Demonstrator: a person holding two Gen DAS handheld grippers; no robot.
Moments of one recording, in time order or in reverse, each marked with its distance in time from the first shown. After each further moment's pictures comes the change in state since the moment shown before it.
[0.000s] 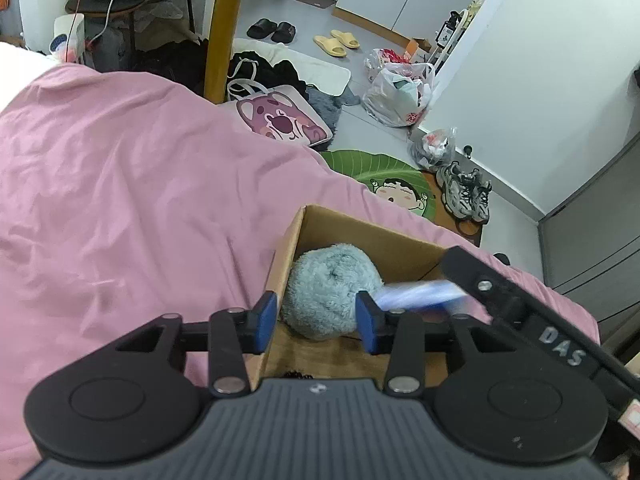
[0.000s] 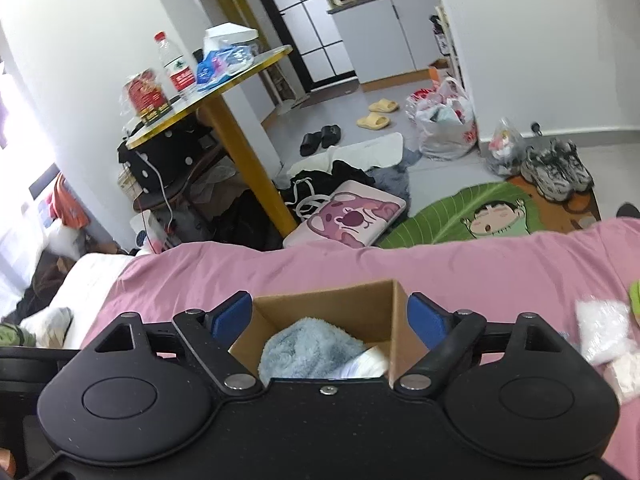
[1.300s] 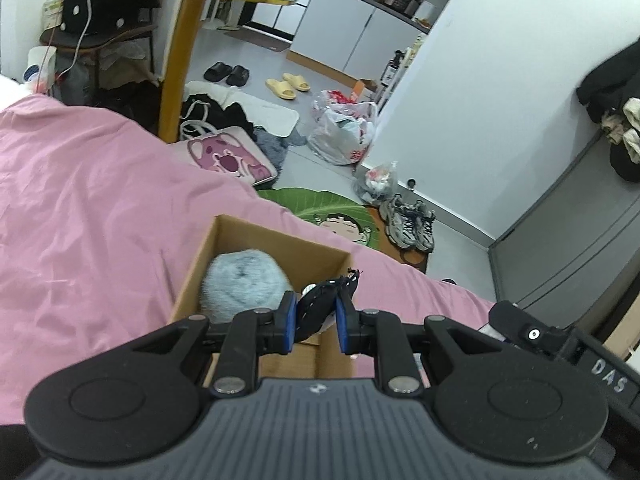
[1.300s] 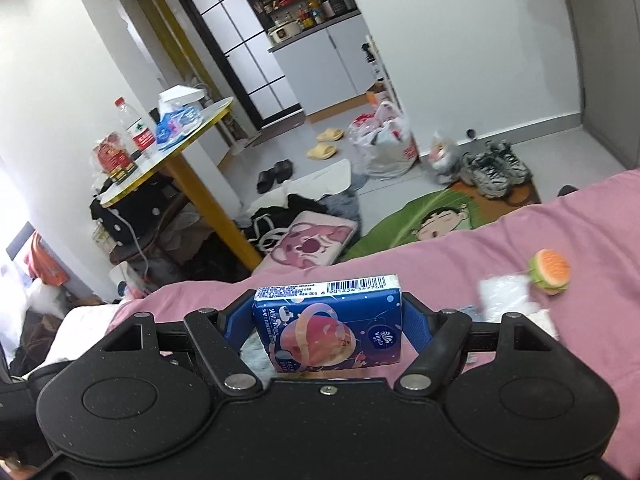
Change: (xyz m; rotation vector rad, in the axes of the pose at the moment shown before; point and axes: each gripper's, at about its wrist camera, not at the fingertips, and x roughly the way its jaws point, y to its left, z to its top) left arm -0.040 -0.046 -0.040 0.016 -0.150 -0.139; right arm -0.072 -0.025 -0.009 0.106 -0.108 -0.099
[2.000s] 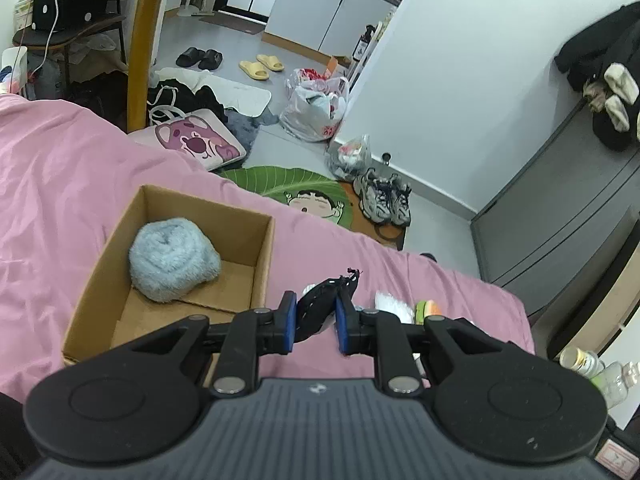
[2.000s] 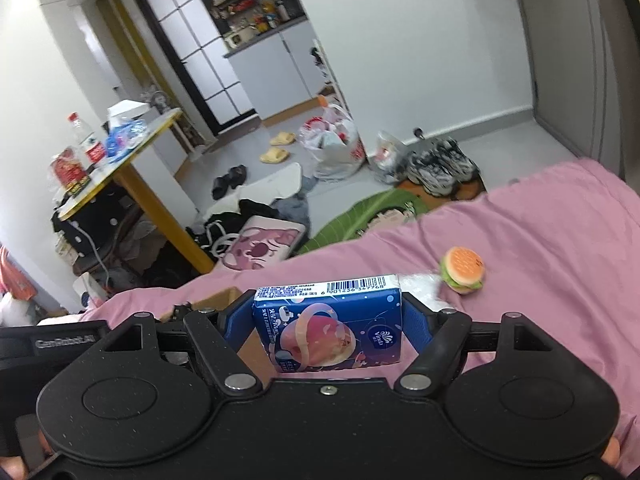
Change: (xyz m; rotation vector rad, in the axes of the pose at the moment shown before) left arm 0.008 -0.074 -0.023 0.046 0.055 -0.037; right arm -0.036 -0.064 0.004 0.040 -0.014 -0.106
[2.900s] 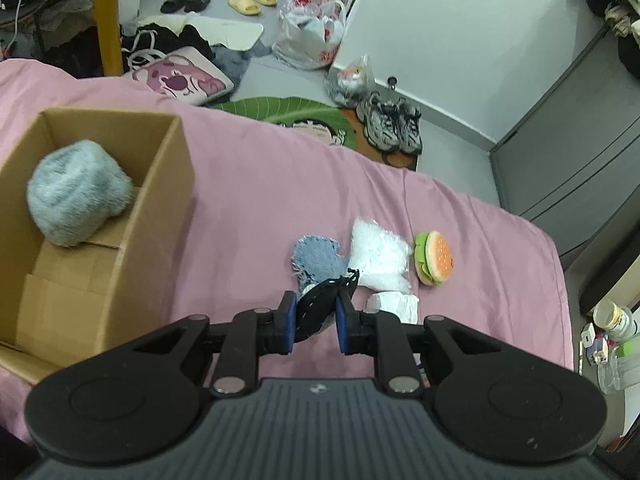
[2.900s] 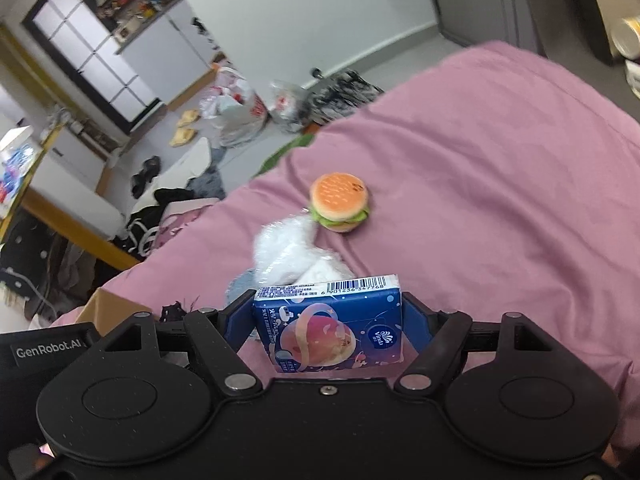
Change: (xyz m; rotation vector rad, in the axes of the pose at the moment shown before) left arm 0.103 -0.066 -0.041 0.055 0.192 0.075; right arm 0.054 -0.098 -0.035 0.251 0.128 -0.171
